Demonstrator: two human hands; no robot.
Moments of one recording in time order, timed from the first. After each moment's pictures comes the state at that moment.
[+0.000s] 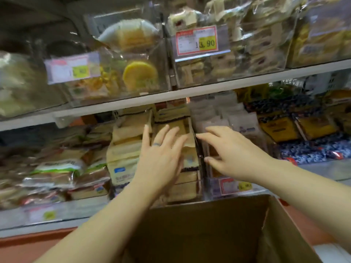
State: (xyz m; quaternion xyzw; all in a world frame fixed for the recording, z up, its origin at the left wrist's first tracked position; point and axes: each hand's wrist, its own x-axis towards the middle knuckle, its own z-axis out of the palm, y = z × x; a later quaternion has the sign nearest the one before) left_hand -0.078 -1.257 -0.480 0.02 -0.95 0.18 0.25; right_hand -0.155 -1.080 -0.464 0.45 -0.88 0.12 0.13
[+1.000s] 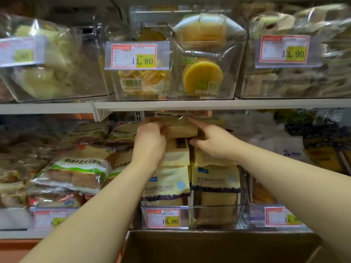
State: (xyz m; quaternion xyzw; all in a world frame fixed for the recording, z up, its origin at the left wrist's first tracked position) left_hand -0.093 -1.385 -0.455 0.20 -0.88 -0.24 0.36; right_hand -0.179 -1.235 -0.436 0.44 -0.86 0.26 0.00
